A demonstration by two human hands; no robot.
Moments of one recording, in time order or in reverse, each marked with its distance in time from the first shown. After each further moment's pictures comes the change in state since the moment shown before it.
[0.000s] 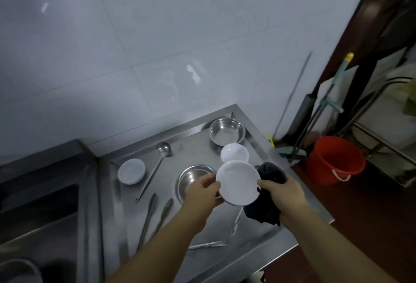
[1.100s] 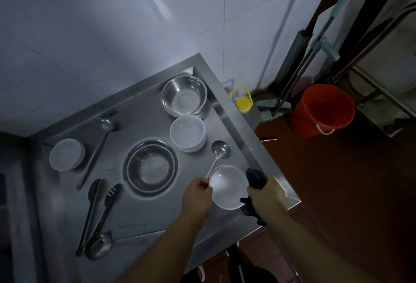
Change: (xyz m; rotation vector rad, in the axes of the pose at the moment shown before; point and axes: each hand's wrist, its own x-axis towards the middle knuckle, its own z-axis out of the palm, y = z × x) left_hand 0.116 -0.130 0.146 0.466 0.195 -0.280; right_hand 0.144 0.073 -0.099 -0.660 0.018 0.132
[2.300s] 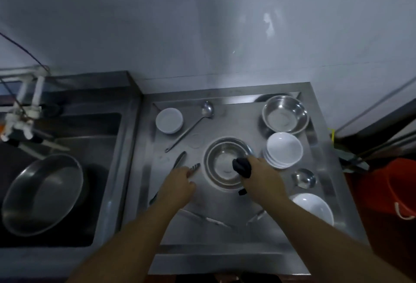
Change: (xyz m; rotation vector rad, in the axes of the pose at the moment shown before) left_hand 0.004 -0.097 -0.274 0.388 0.286 0.077; right_hand -0.098 -0.167 0.163 -0.632 -0.278 -0.822
